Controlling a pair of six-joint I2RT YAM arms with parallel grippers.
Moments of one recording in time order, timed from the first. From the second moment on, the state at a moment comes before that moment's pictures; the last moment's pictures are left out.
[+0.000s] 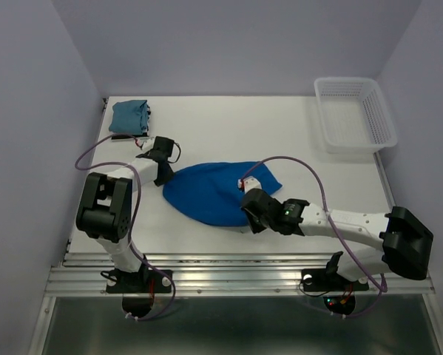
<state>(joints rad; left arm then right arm) -0.24 1.71 0.97 -0.35 -0.34 -0.69 1.06 1.36 0.80 -0.41 0.28 0.47</state>
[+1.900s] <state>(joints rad) -0.03 1.61 1.46 -0.28 0.32 -0.59 0.49 1.34 1.46 -0.49 -0.07 -0.30</state>
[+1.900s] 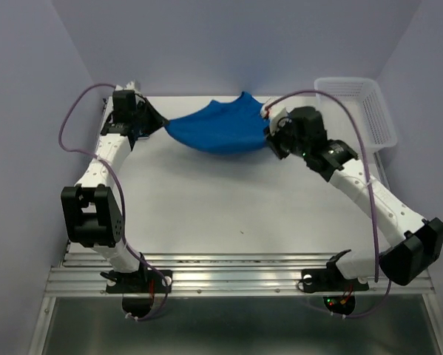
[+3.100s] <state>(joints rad) -0.34 1.63 0.94 -0.25 0.04 -0.74 0.33 2.06 1.76 -0.38 -0.19 0.09</state>
